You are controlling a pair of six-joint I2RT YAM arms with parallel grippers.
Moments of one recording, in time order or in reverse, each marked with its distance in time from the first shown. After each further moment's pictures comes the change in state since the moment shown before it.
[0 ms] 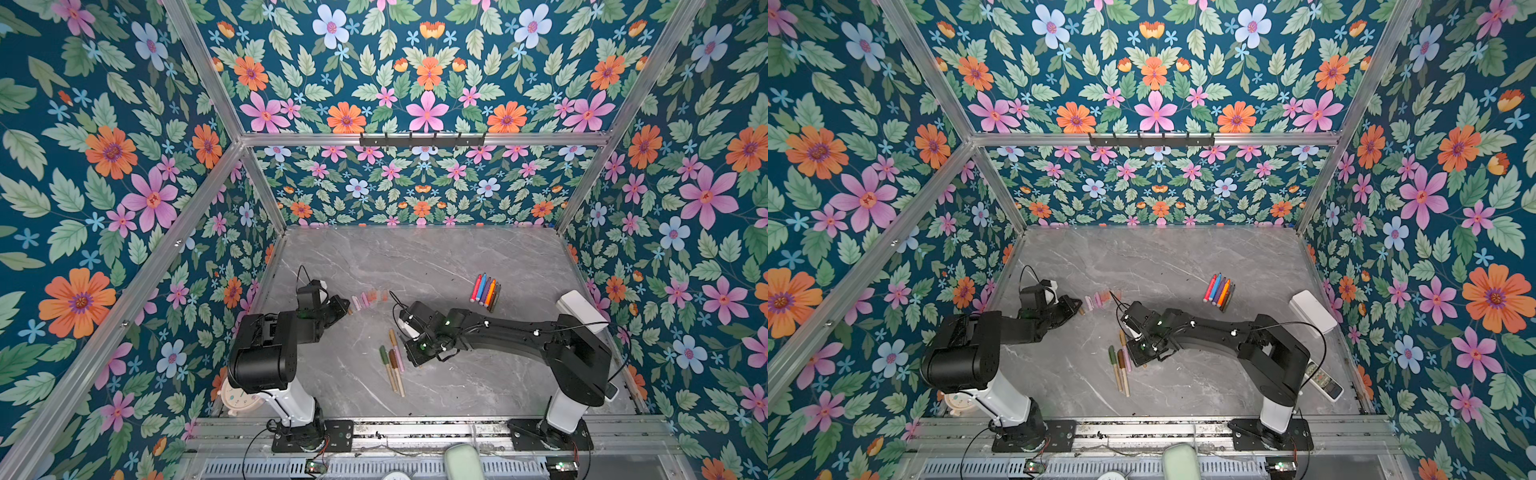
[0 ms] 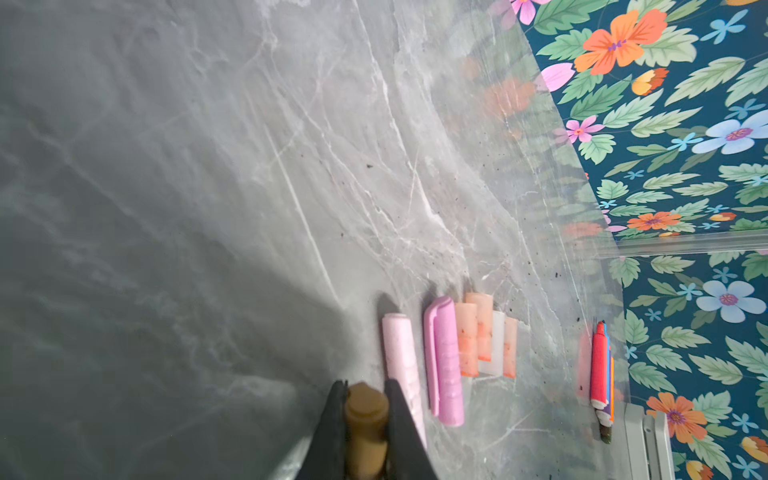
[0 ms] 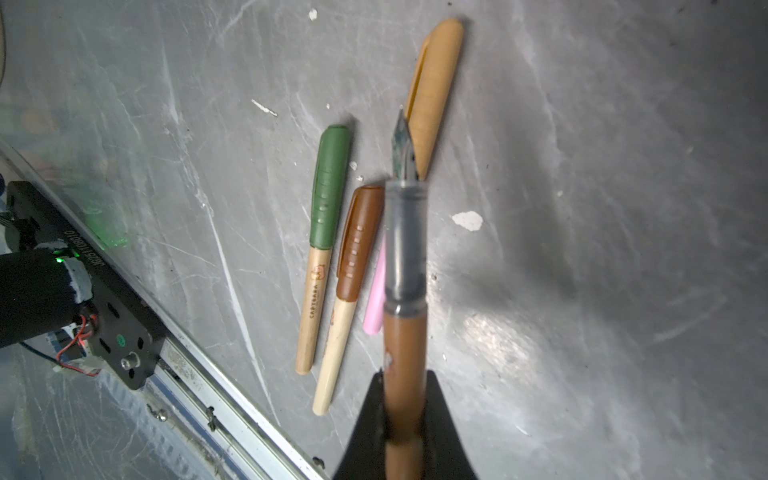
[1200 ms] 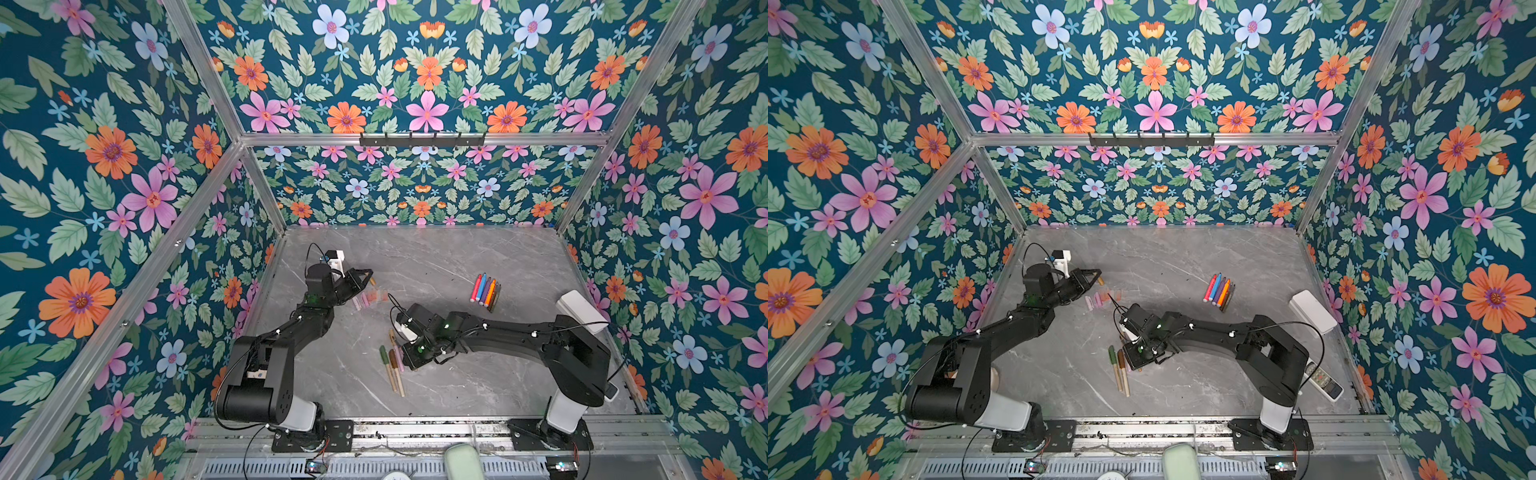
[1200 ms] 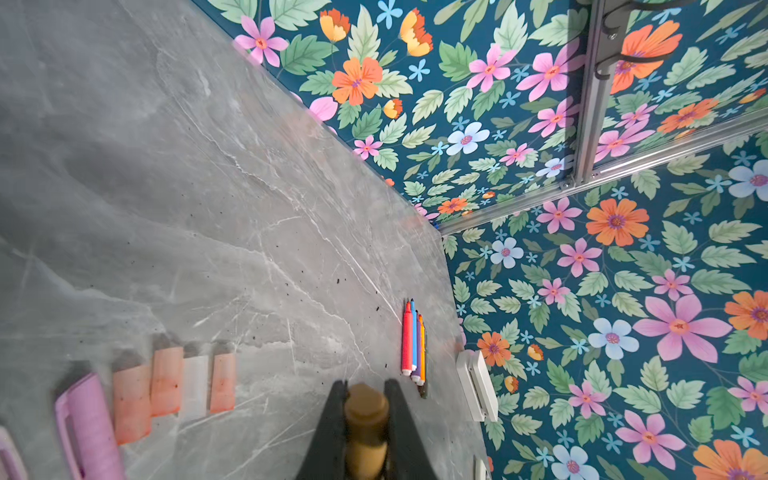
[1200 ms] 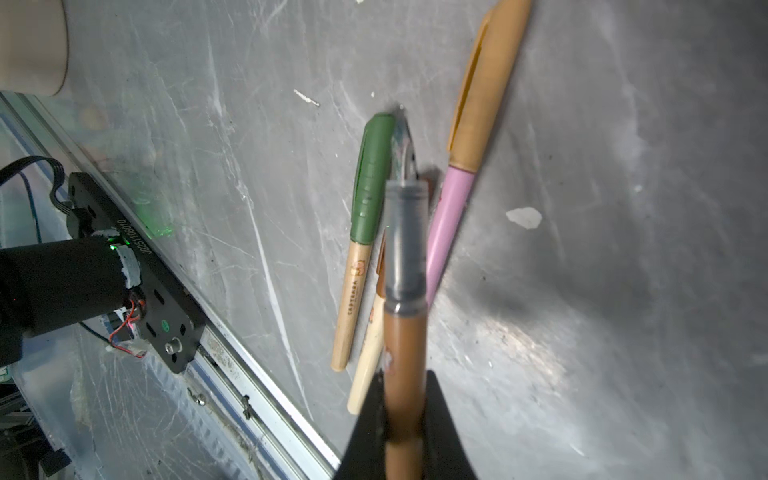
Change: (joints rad) left arm -0.175 -0.206 0.124 0.049 0.128 -0.213; right arm 0.011 -0.003 -0.026 0.059 -0.066 0.034
